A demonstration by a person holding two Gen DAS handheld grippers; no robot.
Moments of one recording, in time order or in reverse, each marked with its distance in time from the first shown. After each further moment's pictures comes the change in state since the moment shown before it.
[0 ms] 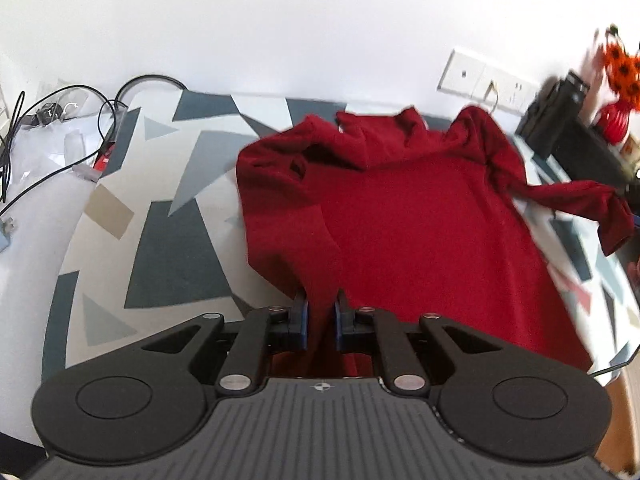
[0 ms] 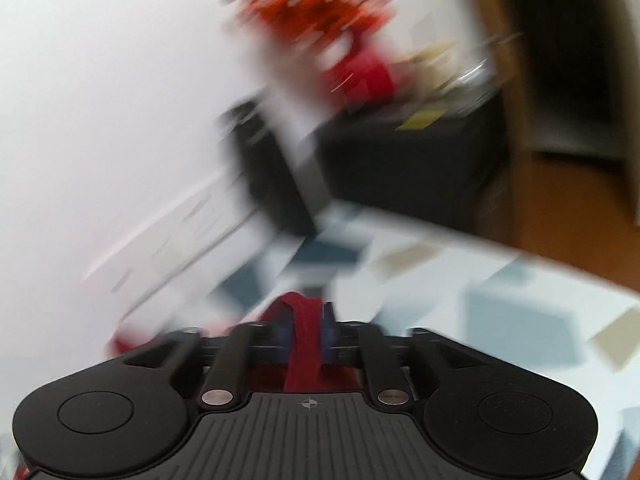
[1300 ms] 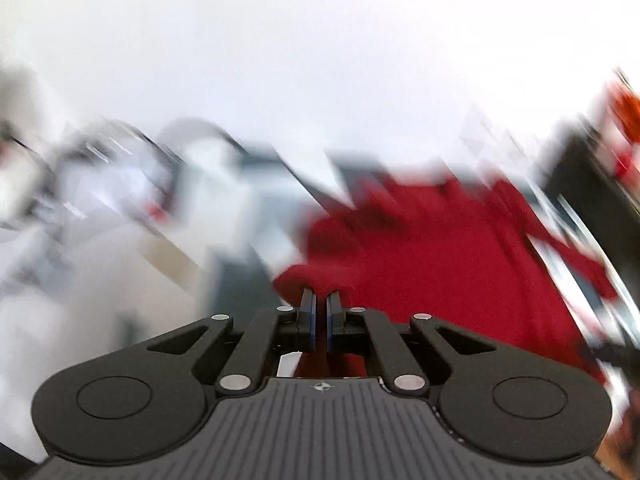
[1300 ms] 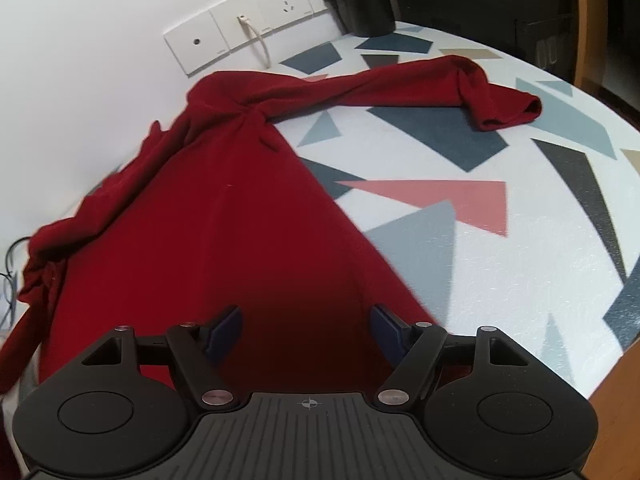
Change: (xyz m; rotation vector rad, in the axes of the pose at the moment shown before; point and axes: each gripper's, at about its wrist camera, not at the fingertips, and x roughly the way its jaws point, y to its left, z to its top) left arm -0.052 0.060 0.019 -0.061 -0.222 0.116; right arm -0.062 0.025 -0.161 -0.239 0.478 0.188
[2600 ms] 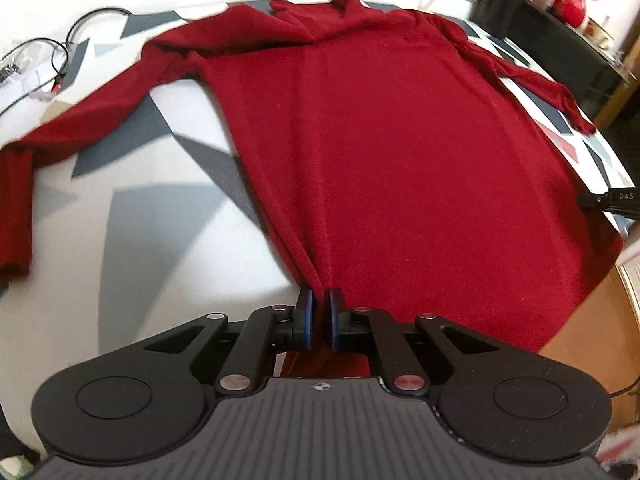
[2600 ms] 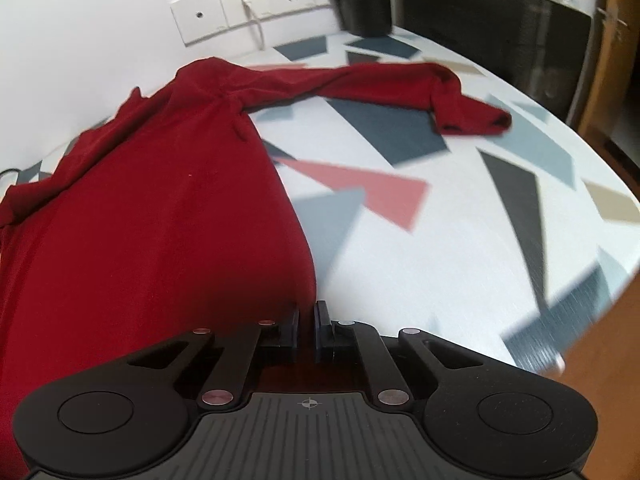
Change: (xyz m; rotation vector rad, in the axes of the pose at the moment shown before) left arm 0.016 -0.083 -0.147 0.218 0.398 -0.188; right arm -0.033 -0.072 -0.025 -0.195 0.051 -0.092
